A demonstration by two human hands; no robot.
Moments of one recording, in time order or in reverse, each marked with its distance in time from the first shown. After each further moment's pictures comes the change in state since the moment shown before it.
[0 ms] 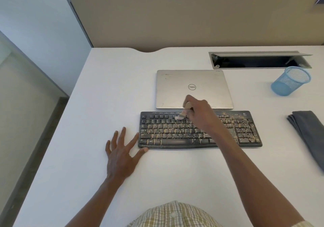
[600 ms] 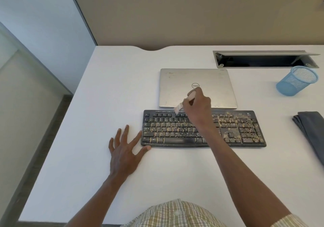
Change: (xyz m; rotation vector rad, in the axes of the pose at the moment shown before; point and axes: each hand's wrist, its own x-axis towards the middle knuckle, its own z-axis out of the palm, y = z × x) left_hand 0.000 0.000 0.000 -0.004 0.004 0.006; right_hand 0.017 -0.019 0.025 0.179 0.375 0.211
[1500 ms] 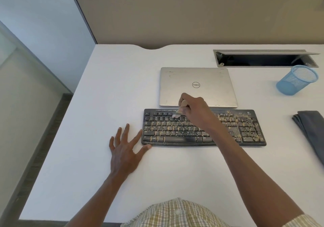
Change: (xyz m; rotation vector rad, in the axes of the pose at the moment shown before) left_hand 0.000 -0.001 0.000 -0.003 -0.013 0.000; right_hand -0.001 0.007 -0.014 -0.139 -0.394 -0.259
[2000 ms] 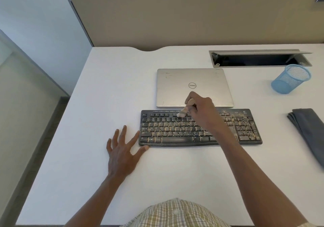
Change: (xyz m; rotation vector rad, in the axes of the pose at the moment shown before) left_hand 0.000 0.000 -0.001 0.002 -0.001 -0.008; right_hand -0.017 0.008 -0.018 -0.014 0.125 0.034
